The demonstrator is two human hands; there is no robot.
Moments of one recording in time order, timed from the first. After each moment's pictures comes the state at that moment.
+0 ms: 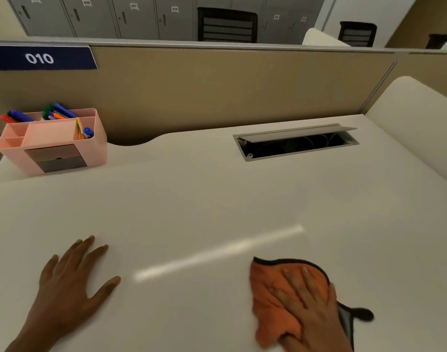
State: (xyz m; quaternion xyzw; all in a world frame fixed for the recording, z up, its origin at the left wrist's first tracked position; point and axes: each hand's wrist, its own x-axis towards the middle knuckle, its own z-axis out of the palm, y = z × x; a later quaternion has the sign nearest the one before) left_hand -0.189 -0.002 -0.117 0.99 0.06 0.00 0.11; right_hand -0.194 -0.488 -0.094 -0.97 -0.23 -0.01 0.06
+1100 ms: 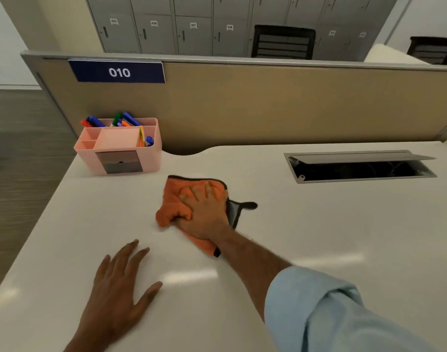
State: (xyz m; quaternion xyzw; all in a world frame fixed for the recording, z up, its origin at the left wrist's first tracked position) left_hand -0.190 -0.015 -0.098 0.98 0.08 0.04 0.15; right_hand 0.031 -0.159 -0.102 -0.92 -0.37 -0.04 0.11
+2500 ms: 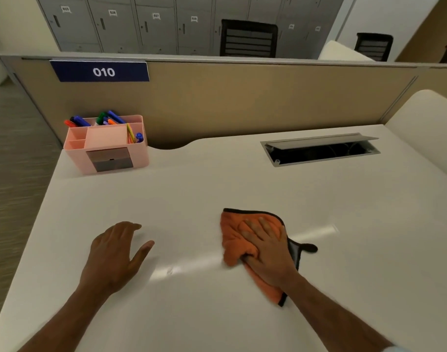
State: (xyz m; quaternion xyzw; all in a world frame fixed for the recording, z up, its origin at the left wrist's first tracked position) left_hand -0.171 0.029 -0.069 0.99 0.05 0.05 0.15; right_hand -0.096 -0.336 -0.105 -0.96 -0.26 -0.04 0.12
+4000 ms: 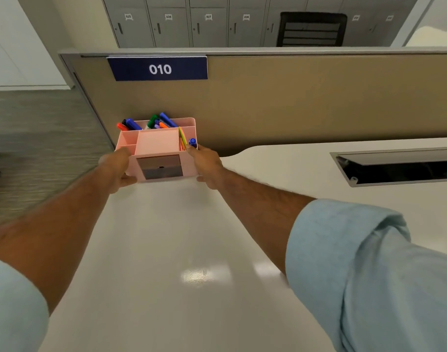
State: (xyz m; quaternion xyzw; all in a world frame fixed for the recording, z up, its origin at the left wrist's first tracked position) left_hand 0.030 0.177 -0.008 0.64 0.47 0.08 0.61; right_hand 0.105 0.004 -0.028 -0.75 0.01 0.27 0.61
